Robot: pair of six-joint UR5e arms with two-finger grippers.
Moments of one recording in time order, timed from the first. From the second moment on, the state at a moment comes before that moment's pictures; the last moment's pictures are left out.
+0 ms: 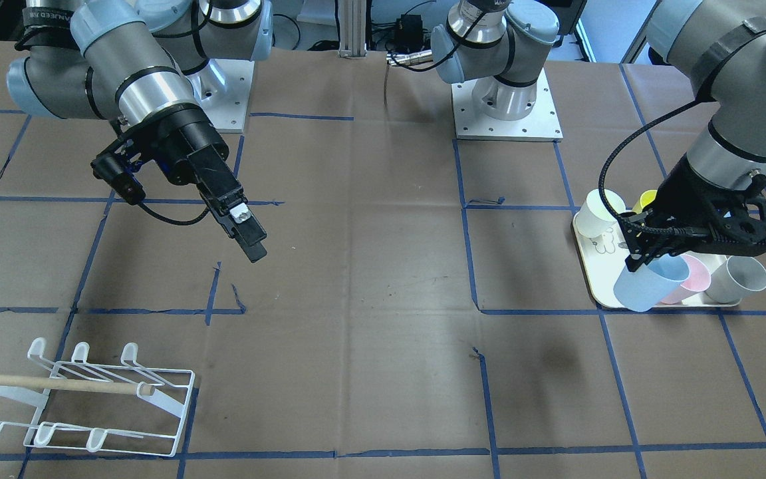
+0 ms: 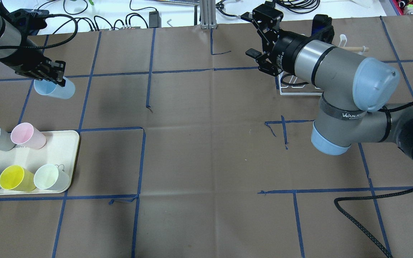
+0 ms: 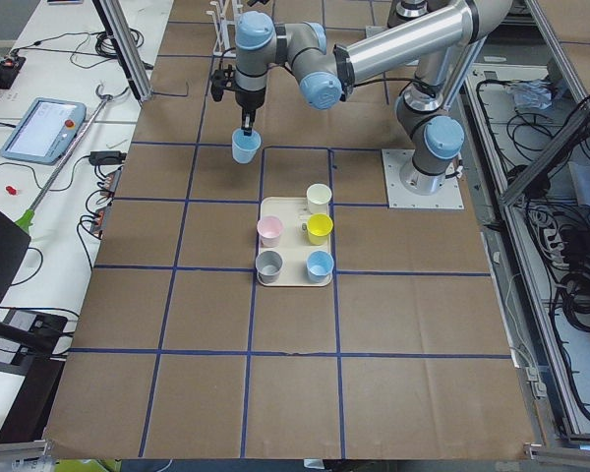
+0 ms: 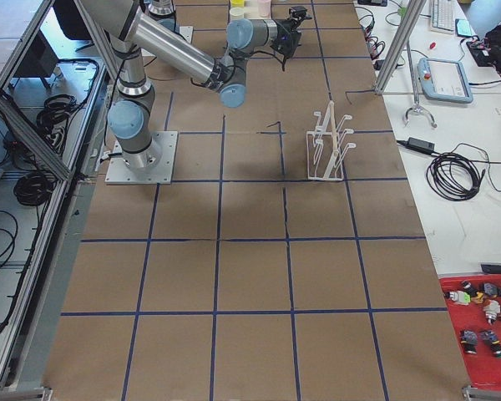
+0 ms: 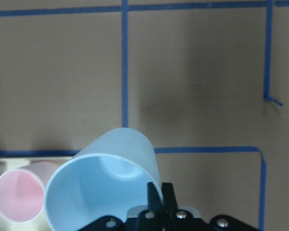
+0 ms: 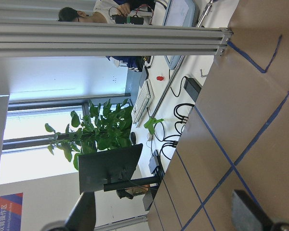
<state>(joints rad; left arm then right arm) -1.26 -1.67 -1.69 -1.19 1.42 0.35 1.55 -1.40 2.08 -3.43 -0.91 1.38</state>
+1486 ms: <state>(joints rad) -1.46 -1.74 -1.99 0.01 0.84 0.36 1.54 -1.39 2.15 -3.56 -0.84 1.49</state>
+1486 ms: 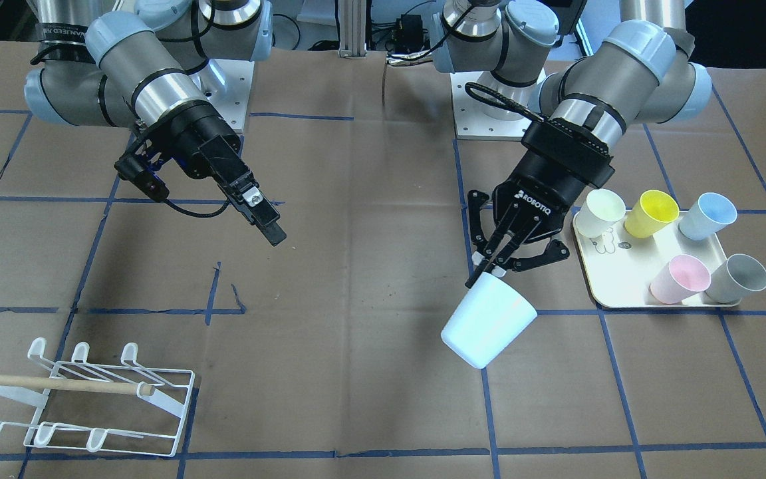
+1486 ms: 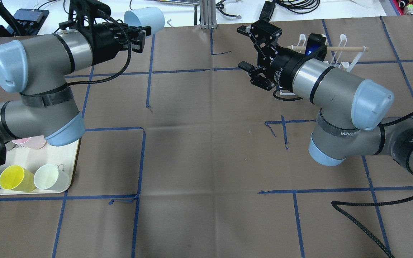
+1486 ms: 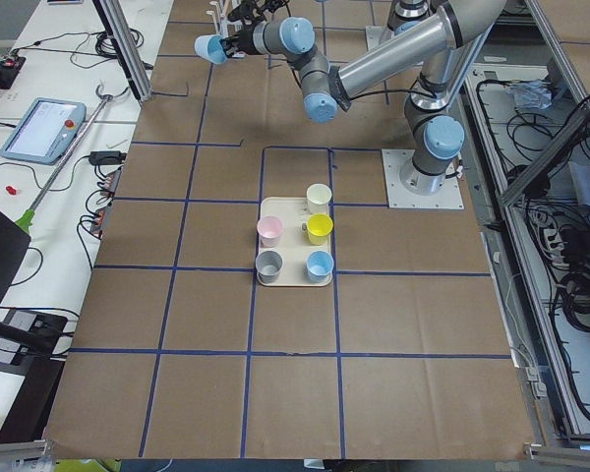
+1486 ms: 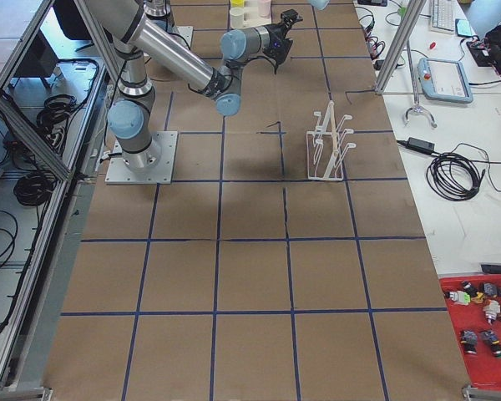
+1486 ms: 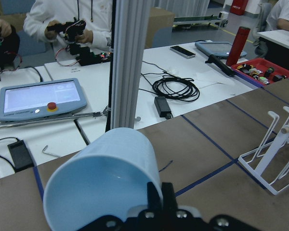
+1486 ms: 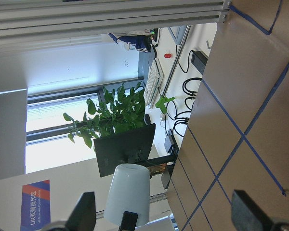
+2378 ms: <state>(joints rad) -1.60 -1.89 -2.00 0.36 0.63 0.27 1.55 -1.36 2.15 -3.55 -0.84 1.49</state>
